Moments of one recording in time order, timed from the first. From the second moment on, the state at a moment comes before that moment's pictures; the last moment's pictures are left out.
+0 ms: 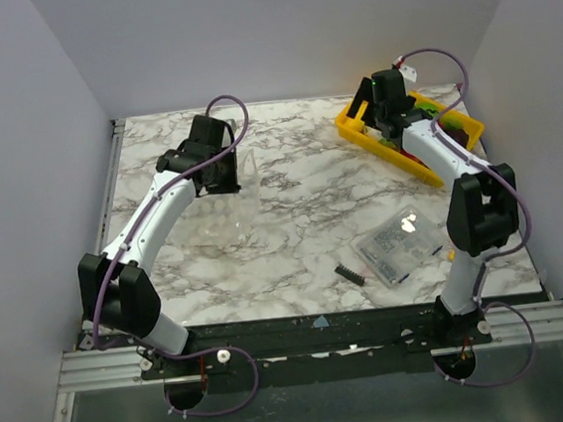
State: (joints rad) left arm -0.38 1.54 1.41 -0.79 0.06 -0.29; right arm 0.26 1.81 1.51 -0.25 0.30 0.59
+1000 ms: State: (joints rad) left arm -0.44 1.57 1.40 -0.76 -0.01 -0.22; right arm 0.15 2.25 1.81 -0.26 0.45 0.24
